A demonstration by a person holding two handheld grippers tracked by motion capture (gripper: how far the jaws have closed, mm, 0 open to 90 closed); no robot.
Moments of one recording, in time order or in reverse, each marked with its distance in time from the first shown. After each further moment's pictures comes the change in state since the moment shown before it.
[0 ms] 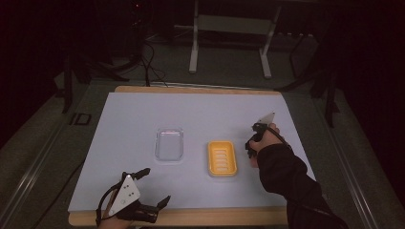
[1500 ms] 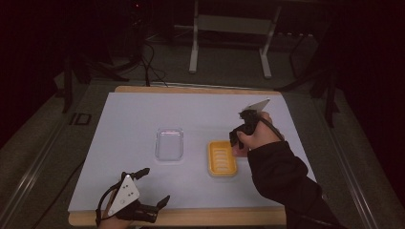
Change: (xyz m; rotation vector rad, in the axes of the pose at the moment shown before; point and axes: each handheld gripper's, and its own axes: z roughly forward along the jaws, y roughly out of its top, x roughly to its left) left arm 0.000 0.000 -0.001 -0.004 0.003 -0.004; right arm 0.051 -0.046 -0.096 -0.177 0.217 -0.138
